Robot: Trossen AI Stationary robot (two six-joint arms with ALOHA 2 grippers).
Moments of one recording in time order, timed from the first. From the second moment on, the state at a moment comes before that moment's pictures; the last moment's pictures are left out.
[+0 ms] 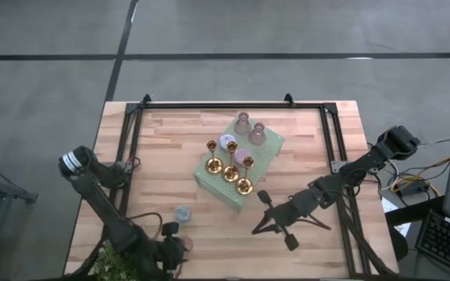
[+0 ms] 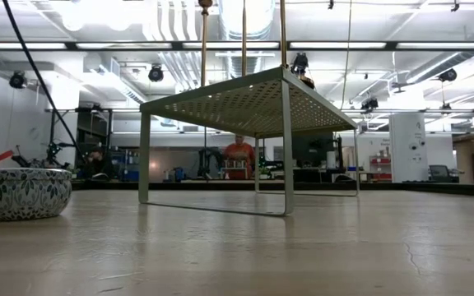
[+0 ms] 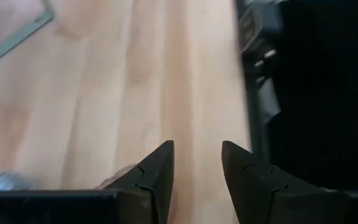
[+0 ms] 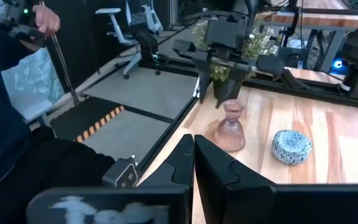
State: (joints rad) left arm -0.94 1.65 1.15 -0.44 -0.48 -0.86; right arm 0.53 1.41 0.81 0.36 0.03 0.10
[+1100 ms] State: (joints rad) left arm -0.92 1.78 1.42 -1.10 -0.54 -1.09; right arm 0.53 1.42 0.82 0.35 0.03 0.08
